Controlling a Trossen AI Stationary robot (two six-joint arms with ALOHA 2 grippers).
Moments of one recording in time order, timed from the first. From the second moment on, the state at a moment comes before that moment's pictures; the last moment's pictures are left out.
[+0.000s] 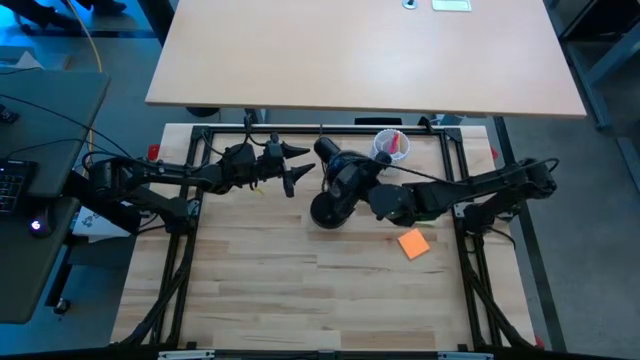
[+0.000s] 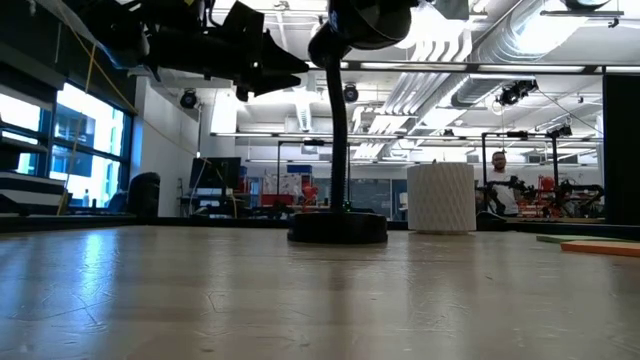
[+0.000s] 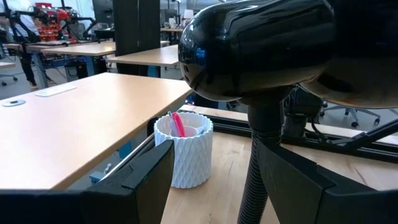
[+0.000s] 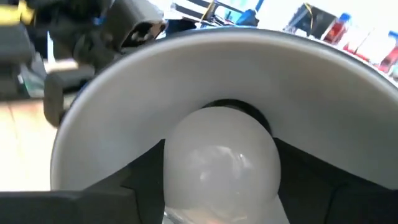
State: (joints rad) left arm 0.28 1.34 0.63 0.70 -0.04 -0.01; right arm 0.20 1.48 1.23 -0.12 0.96 -0.08
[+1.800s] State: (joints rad) left arm 0.28 1.34 0.63 0.69 -0.04 -0.02; right arm 0.22 1.48 1.23 -0.11 0.92 -0.86
